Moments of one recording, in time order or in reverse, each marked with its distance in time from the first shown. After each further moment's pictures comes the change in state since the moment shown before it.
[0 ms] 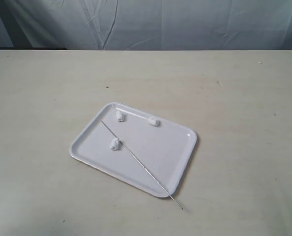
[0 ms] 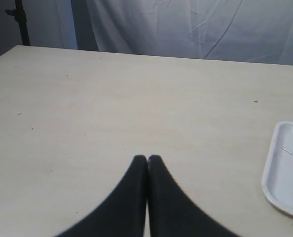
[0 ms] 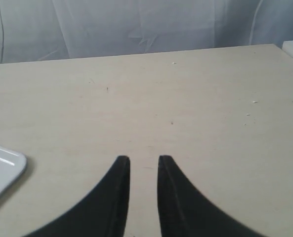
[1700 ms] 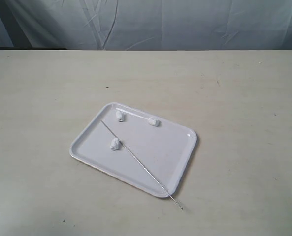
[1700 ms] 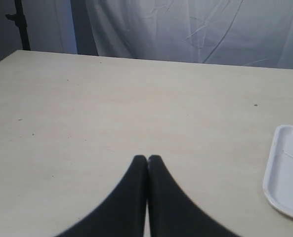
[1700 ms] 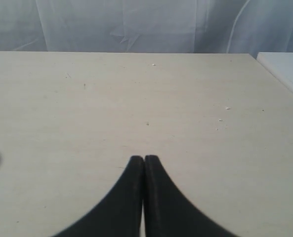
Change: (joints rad) left arm -0.022 0.000 0.000 0.072 -0.014 -0.049; right arm 0.000 0.000 0.000 -0.184 -0.004 0.072
